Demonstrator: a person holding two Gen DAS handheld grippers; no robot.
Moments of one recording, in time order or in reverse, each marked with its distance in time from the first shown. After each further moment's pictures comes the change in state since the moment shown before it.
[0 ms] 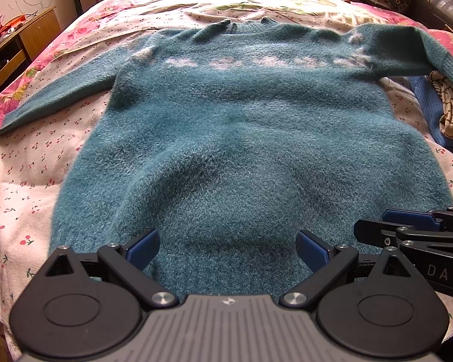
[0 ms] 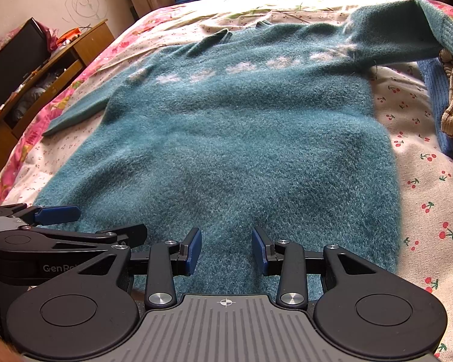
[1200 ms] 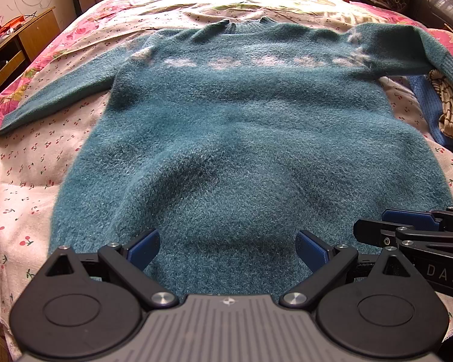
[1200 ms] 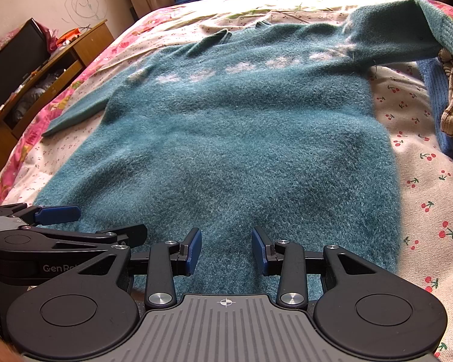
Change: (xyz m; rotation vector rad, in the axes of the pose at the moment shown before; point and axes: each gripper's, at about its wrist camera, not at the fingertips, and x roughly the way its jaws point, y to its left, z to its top) left arm 0.000 -0.001 0.001 0.000 0.001 0.001; right arm -0.005 0.000 0.005 0.001 0.000 -0.002
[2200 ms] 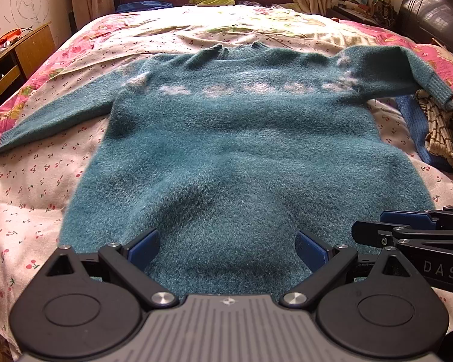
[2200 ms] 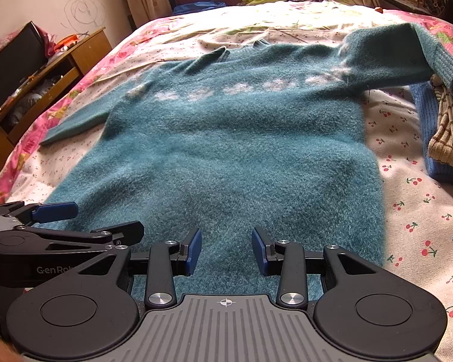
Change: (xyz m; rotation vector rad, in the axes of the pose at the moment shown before) left arm -0.017 0.002 0.014 0.021 -0.082 -0.042; right arm -0.013 0.002 0.015 -0.004 -0.046 -0.039
